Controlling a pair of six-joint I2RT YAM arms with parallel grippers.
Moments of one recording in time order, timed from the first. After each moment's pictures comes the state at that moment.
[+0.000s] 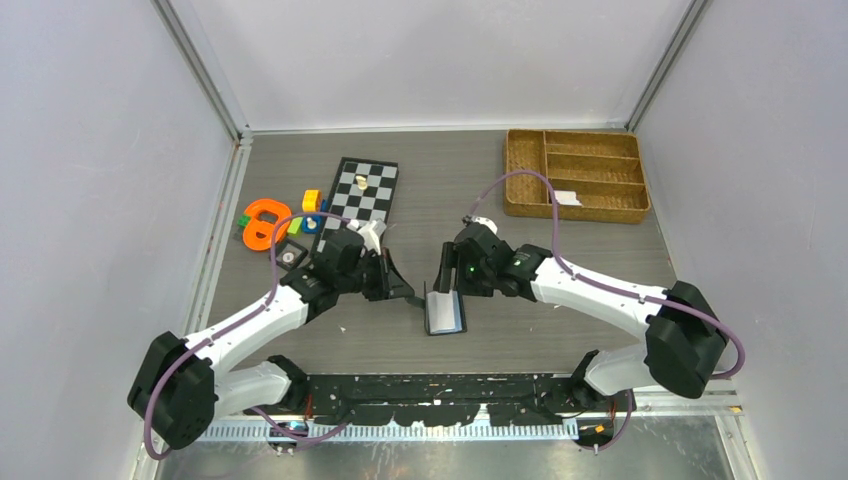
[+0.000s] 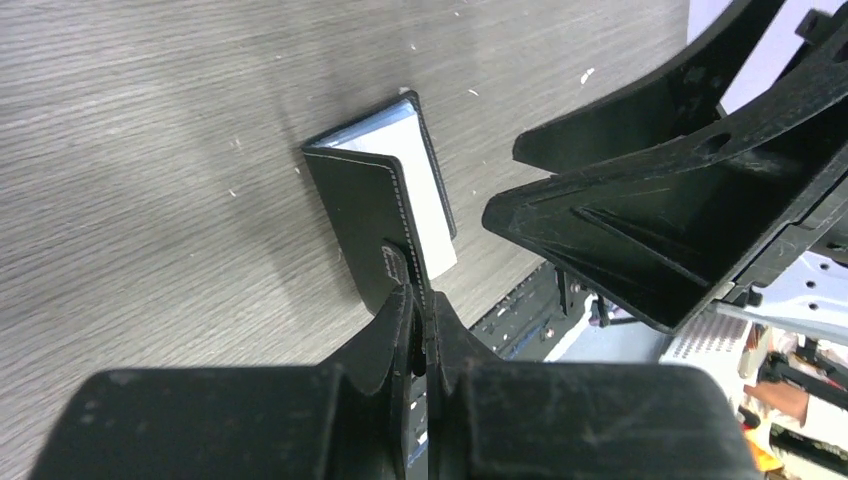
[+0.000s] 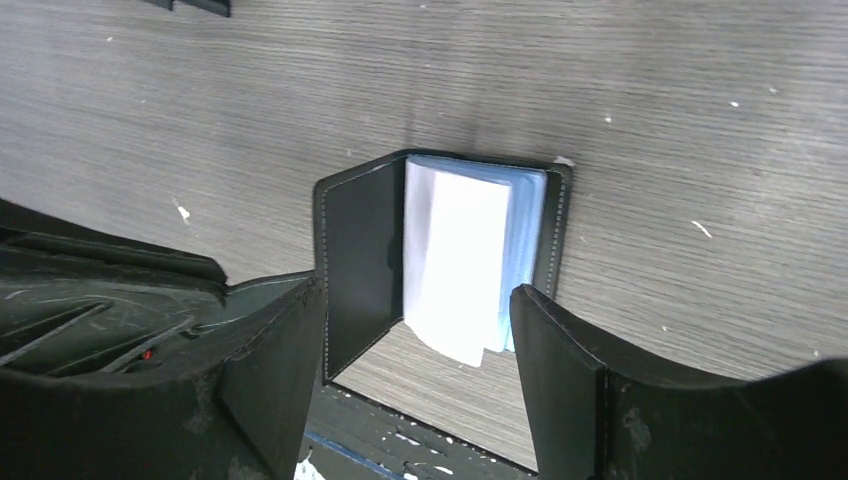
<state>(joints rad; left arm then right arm) -0.62 1.11 0.61 -0.15 0.38 -0.76 0.86 1.37 0.91 -0.43 0.05 0.84</state>
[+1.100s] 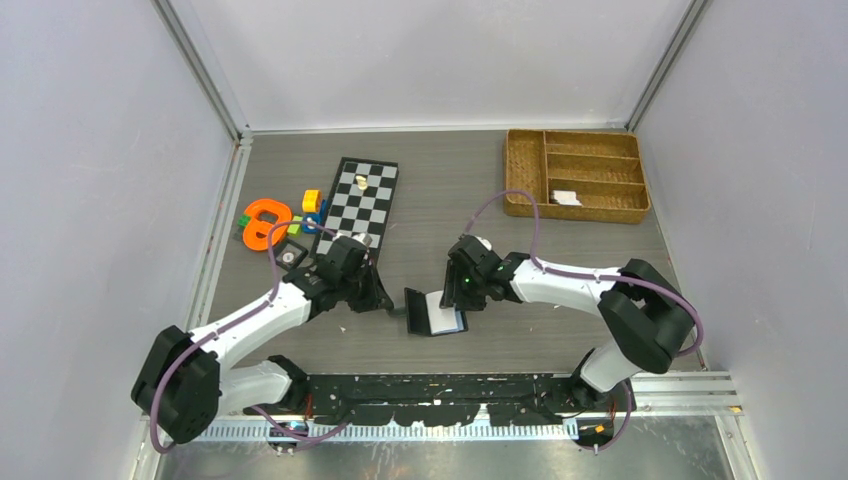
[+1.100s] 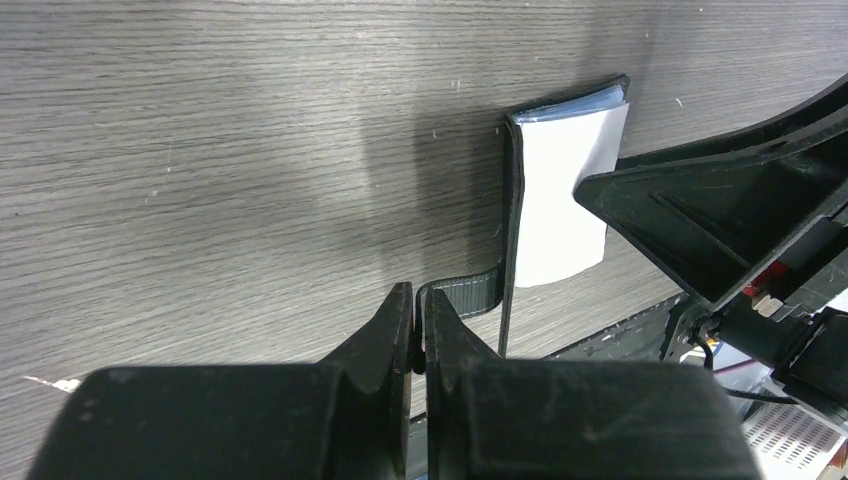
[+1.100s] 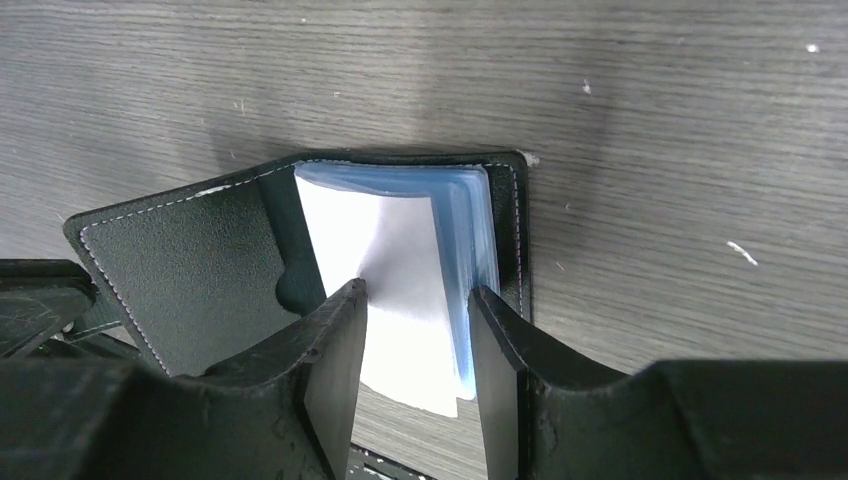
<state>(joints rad) -0.61 1.14 0.61 -0.38 0.17 -0.79 0.84 1.54 0.81 -0.32 -0.02 0.90</state>
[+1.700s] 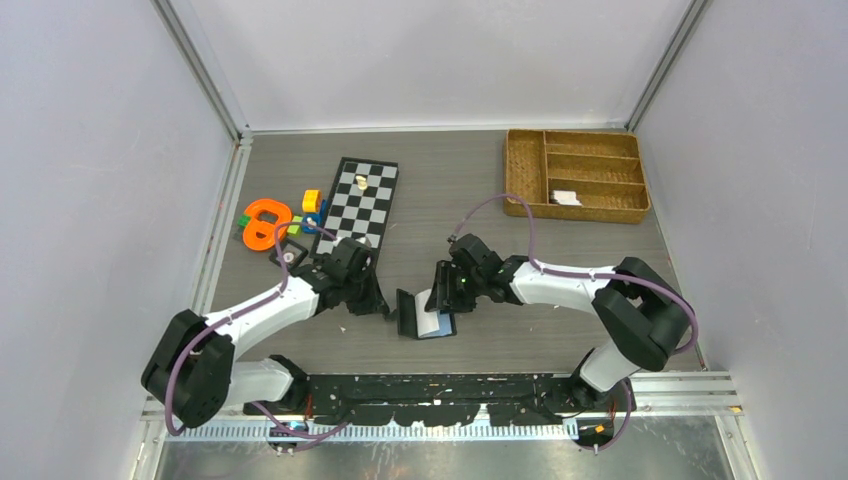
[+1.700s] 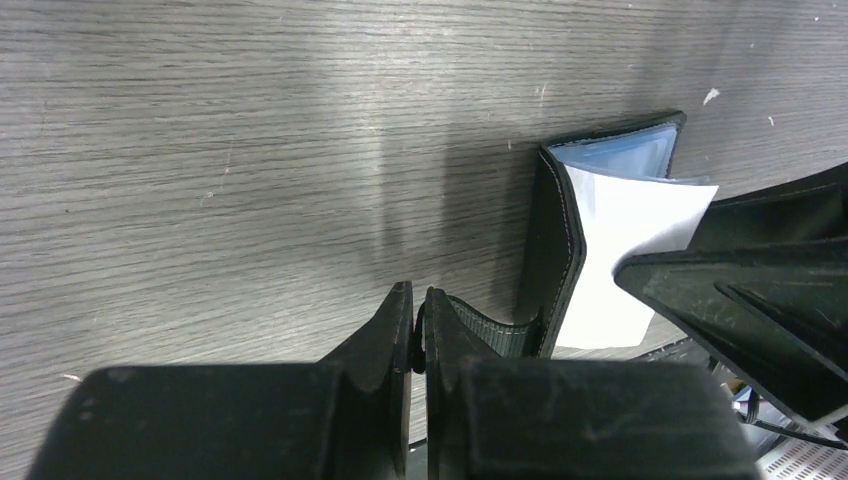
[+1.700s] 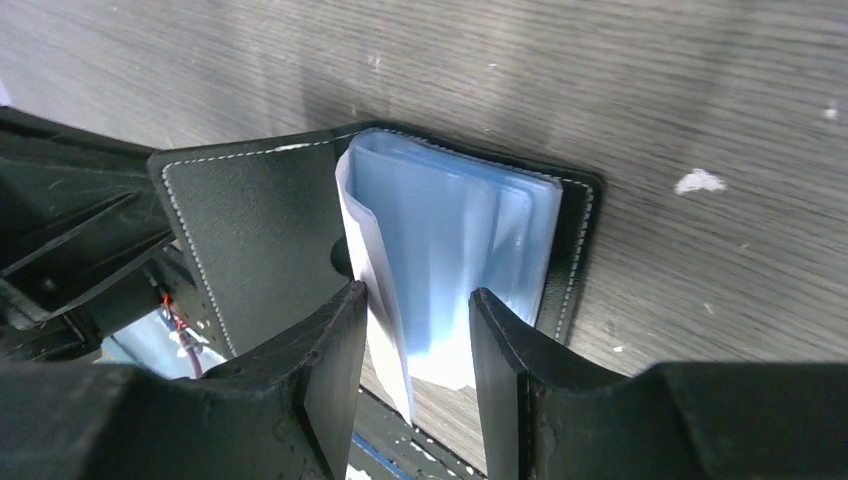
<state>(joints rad) -0.60 1.23 0.61 -0.40 0.13 -0.79 0.83 1.56 0.77 -0.14 -0.22 0.87</state>
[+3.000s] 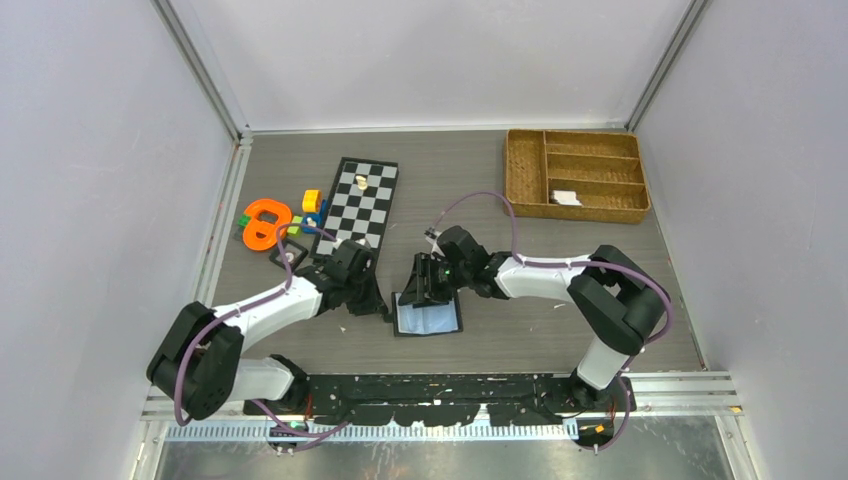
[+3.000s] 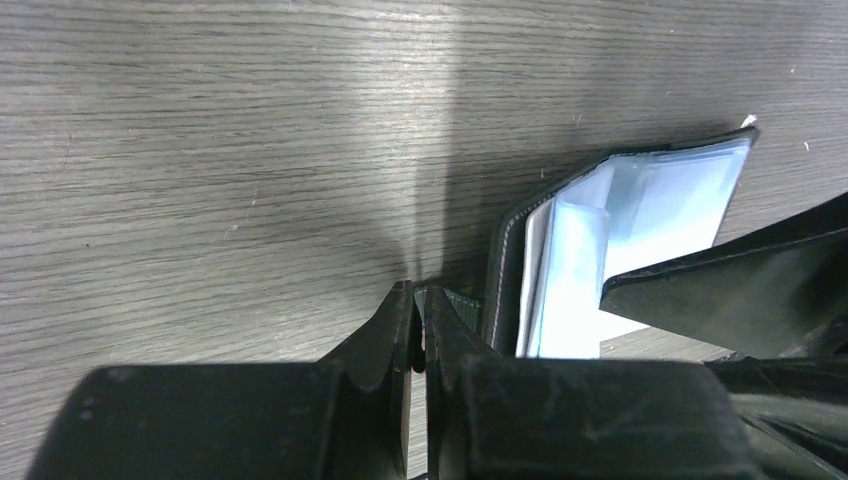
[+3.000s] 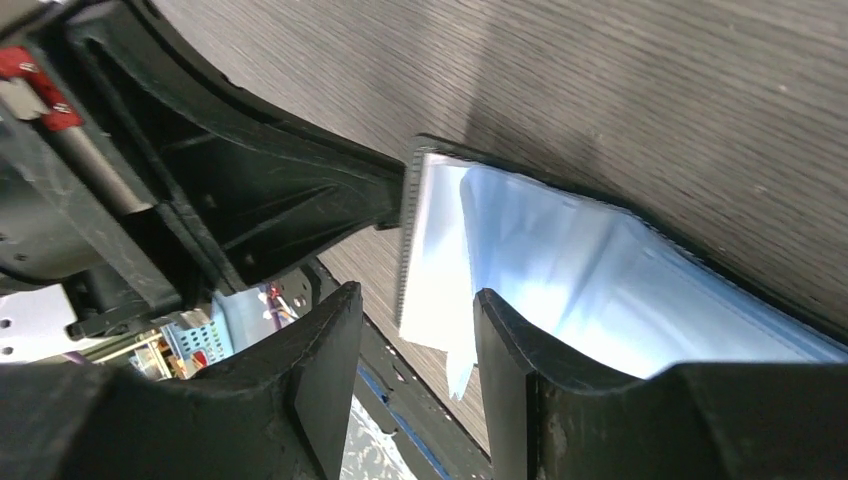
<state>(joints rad) -0.59 1.28 0.58 -0.34 0.11 -0.78 0.84 1.68 0.84 0.09 -0.42 0.89</state>
